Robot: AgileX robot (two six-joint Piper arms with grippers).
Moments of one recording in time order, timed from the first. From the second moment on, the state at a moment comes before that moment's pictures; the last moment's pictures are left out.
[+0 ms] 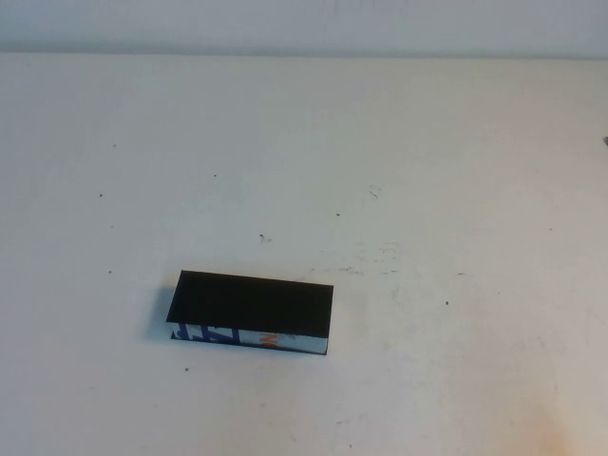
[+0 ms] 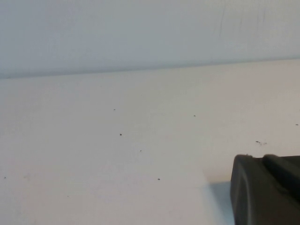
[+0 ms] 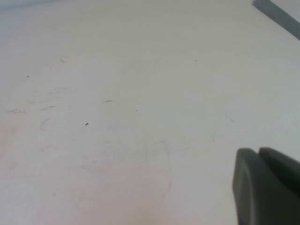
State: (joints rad) right arm 0.09 -0.01 0.03 0.01 0.34 0.19; left arm -0.31 0.15 0.03 -1.42 -0.06 1.42
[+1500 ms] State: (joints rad) right arm 0.09 -0.01 0.03 0.01 0.35 0.19; left arm -0.01 -0.01 0.03 -0.06 0.35 0.09
